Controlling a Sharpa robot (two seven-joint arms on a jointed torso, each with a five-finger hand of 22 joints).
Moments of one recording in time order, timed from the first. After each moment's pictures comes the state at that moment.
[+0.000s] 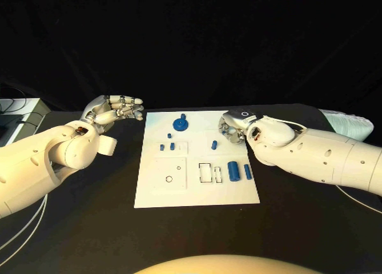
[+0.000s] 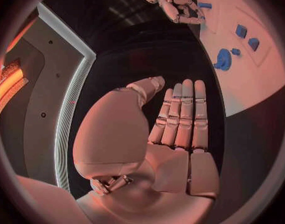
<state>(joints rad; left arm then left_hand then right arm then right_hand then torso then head) 1.00 -0.86 0.28 1.33 -0.33 -0.14 0.28 1.38 -0.22 0.54 0.06 0.24 0.90 0.22 0.22 0.27 1.08 0.15 0.22 0.07 0.95 0.09 0.65 0.22 0.18 0.78 0.20 0.58 0.64 1.20 -0.65 -0.12 1.23 -1.74 -0.35 -0.19 1.42 -0.20 0.68 0.06 0.18 1.10 0.12 0.19 0.53 1.24 0.08 0.09 0.13 1.47 -0.01 1.42 1.28 0.06 1.47 0.08 1.22 1.31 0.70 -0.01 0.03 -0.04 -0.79</state>
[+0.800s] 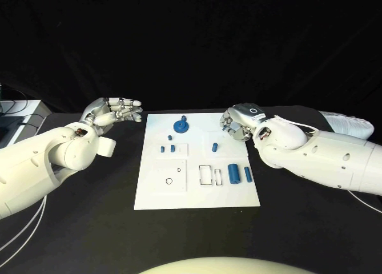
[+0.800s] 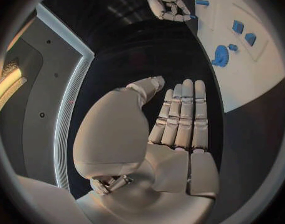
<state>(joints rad) 1.00 -0.87 0.28 1.32 -0.33 -0.14 0.27 1.38 -0.22 0.54 0.06 0.24 0.89 0.22 0.22 0.27 1.07 0.16 0.21 0.07 0.95 0.09 0.65 0.23 0.18 0.78 0.20 0.57 0.63 1.21 -0.73 -0.10 1.35 -1.73 -0.48 -0.20 1.42 -0.20 0.68 0.05 0.17 1.10 0.12 0.19 0.53 1.24 0.08 0.08 0.13 1.47 -0.01 1.42 1.28 0.06 1.47 0.08 1.24 1.31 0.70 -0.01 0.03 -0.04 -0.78</state>
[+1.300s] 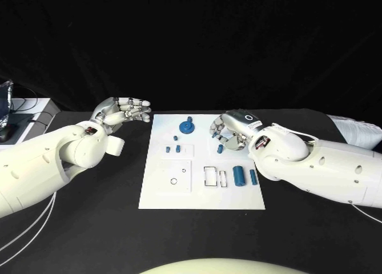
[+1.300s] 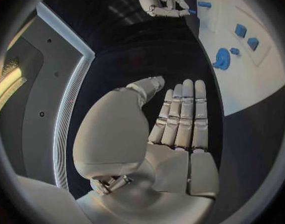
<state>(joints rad) 1.00 -0.86 0.28 1.33 -0.32 -0.14 0.27 1.38 -0.22 0.54 0.06 0.24 0.88 0.23 0.22 0.27 1.07 0.16 0.21 0.07 0.95 0.09 0.64 0.23 0.18 0.79 0.20 0.57 0.63 1.21 -0.74 -0.10 1.51 -1.70 -0.50 -0.19 1.42 -0.20 0.69 0.05 0.17 1.10 0.12 0.19 0.53 1.24 0.08 0.08 0.13 1.46 -0.02 1.42 1.28 0.06 1.47 0.08 1.24 1.31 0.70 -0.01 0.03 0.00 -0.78</state>
